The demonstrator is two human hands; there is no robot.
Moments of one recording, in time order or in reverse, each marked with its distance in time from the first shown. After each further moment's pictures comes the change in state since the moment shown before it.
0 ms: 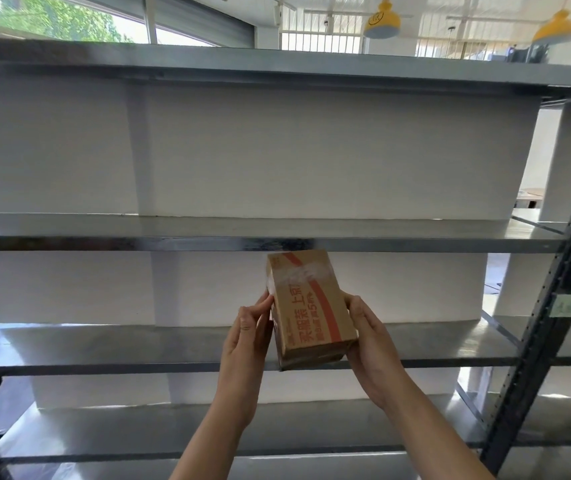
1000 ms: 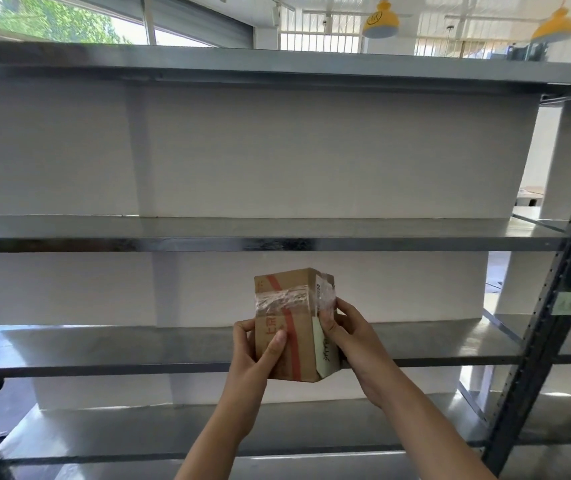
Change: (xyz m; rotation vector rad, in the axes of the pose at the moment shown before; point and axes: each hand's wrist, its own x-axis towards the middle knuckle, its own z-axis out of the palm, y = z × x) left_hand -0.002 -0.021 -0.011 0.027 0.000 -0.147; right_hand 0.001 0.000 0.010 -0.187 -0.026 0.117
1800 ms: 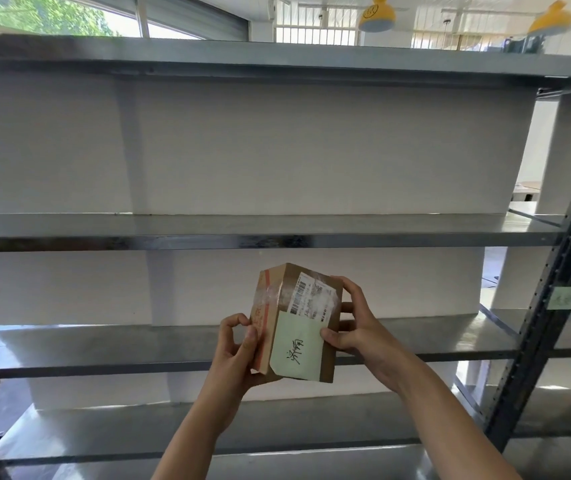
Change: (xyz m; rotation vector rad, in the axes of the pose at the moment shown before) left_hand 0.012 -0.001 -0.021 -0.064 -0.104 -0.077; right_hand 0.011 -0.009 -0.029 -0.091 -0.189 0.006
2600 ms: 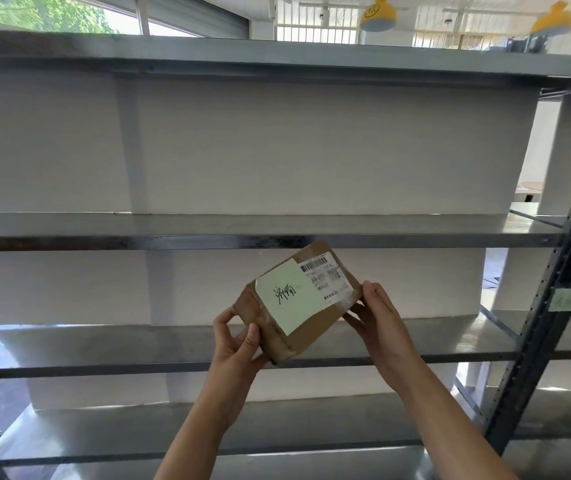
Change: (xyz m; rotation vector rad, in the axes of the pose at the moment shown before) left_hand 0.002 0.007 0.010 -0.110 -0.015 0.157; right_hand 0.009 0.008 -0.010 0.320 0.251 -0.169
